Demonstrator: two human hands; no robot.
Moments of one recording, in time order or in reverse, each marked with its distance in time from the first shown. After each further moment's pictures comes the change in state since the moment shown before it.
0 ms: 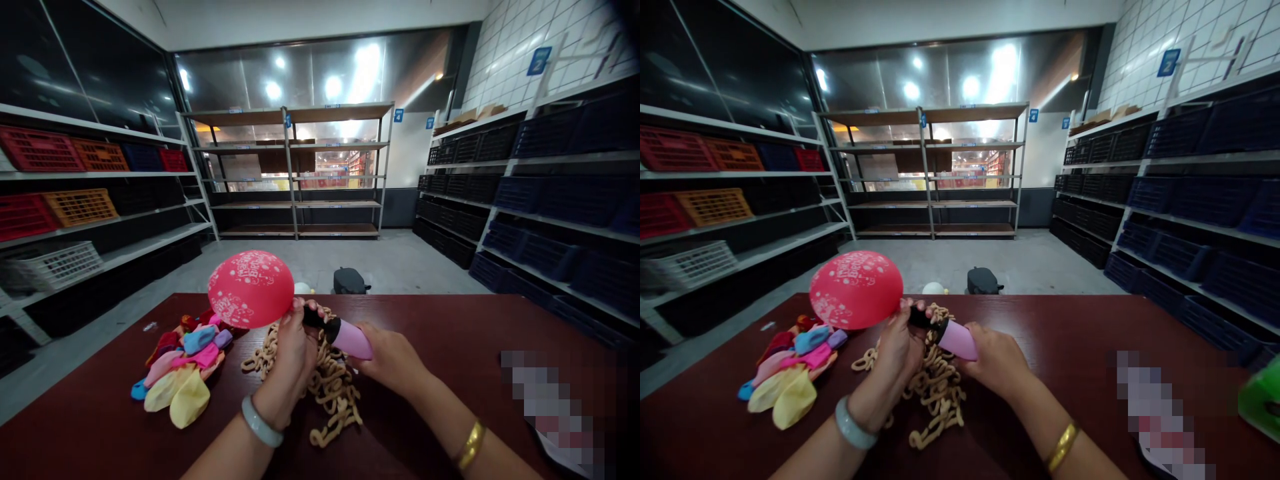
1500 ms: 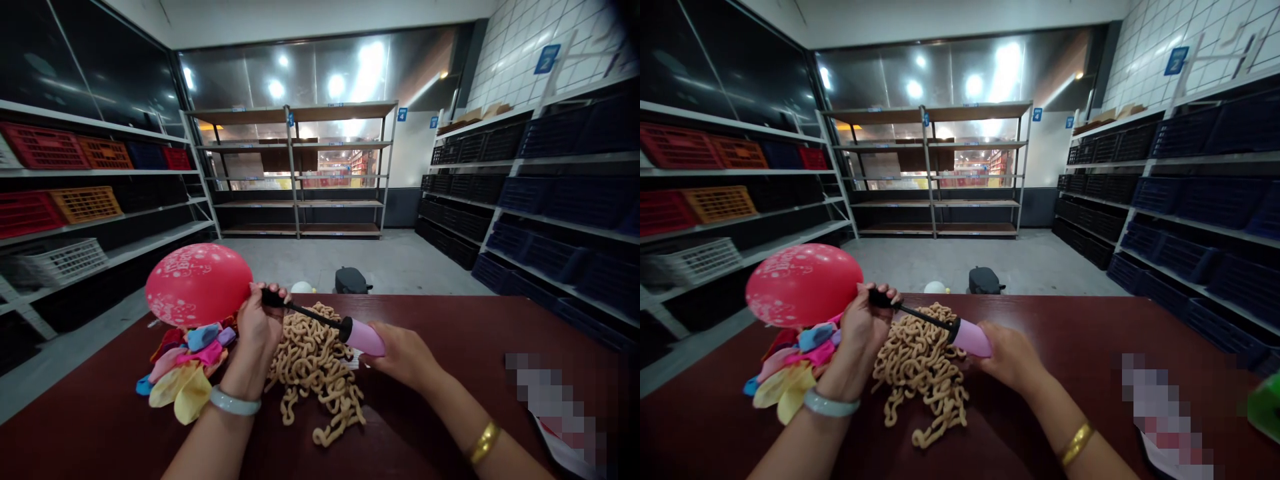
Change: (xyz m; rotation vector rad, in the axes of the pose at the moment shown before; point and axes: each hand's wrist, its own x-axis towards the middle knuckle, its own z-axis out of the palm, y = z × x) left_hand 0.041 0.063 -0.029 -0.033 0.027 0.121; right_hand 0.000 0.014 -0.011 -0.008 -0.044 -0.006
